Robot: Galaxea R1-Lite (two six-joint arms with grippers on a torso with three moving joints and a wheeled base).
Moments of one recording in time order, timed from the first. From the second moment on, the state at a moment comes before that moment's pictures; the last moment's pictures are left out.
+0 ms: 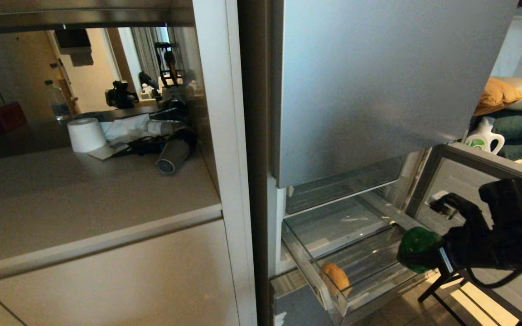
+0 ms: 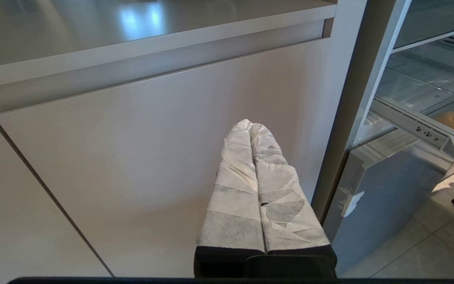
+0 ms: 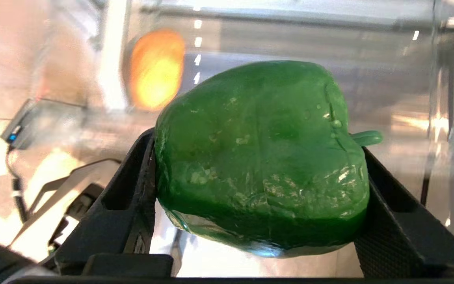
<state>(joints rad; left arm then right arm) 0.00 0.00 0.00 -0.03 0.00 0.03 -0.02 1.65 -0.67 -0.19 0.34 -0.34</state>
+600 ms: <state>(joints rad) 0.00 0.00 0.00 -0.03 0.00 0.03 -0.02 1.15 -0.33 -0.18 0.34 -0.16</state>
